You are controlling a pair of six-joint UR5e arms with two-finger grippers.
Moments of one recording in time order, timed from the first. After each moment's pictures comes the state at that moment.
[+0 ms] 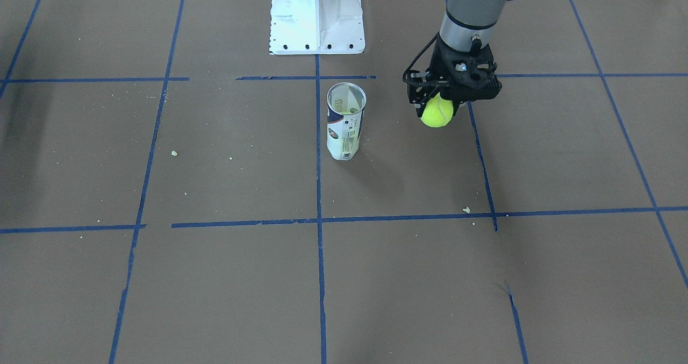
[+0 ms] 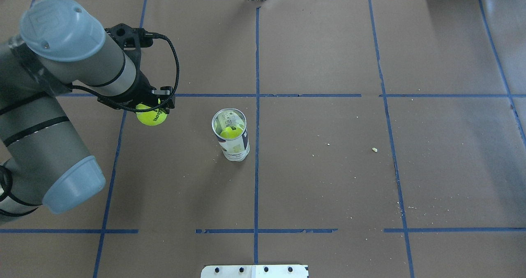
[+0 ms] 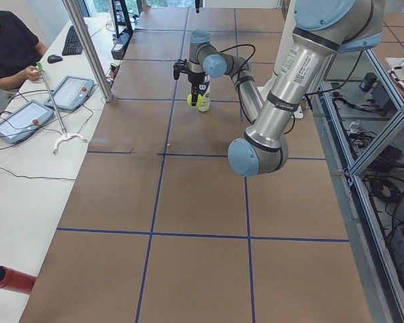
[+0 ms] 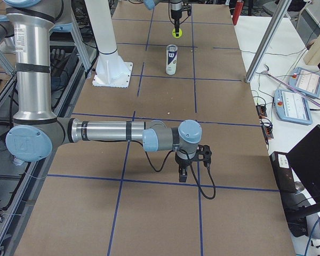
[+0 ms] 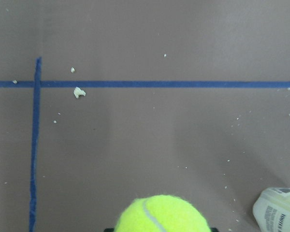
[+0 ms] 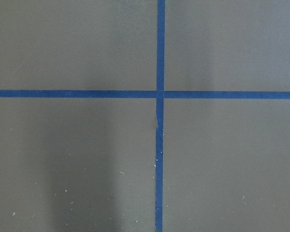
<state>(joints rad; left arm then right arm) -0.74 -2.13 -2.07 -1.24 -1.96 -1.06 1.46 -1.60 1.62 -1.49 2.30 0.16</state>
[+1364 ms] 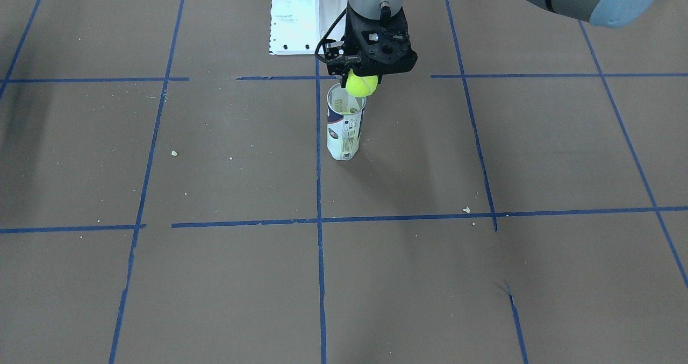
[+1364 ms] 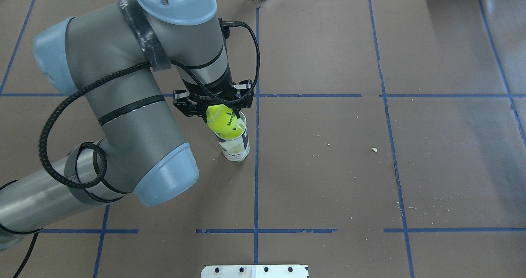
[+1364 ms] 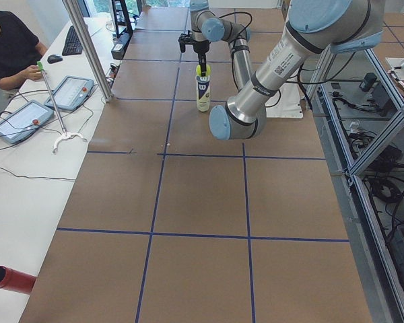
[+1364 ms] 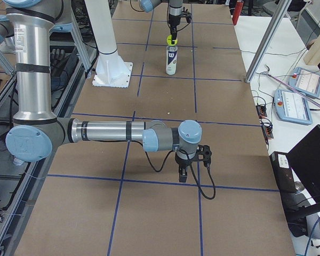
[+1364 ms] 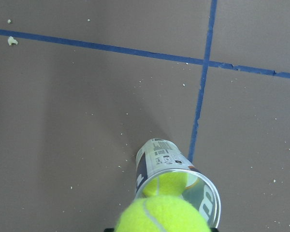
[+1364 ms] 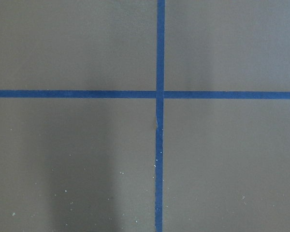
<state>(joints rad) -0.65 -2.47 -1.86 -1.10 -2.05 -1.24 1.46 -1.60 1.62 -1.49 2.30 0.16</state>
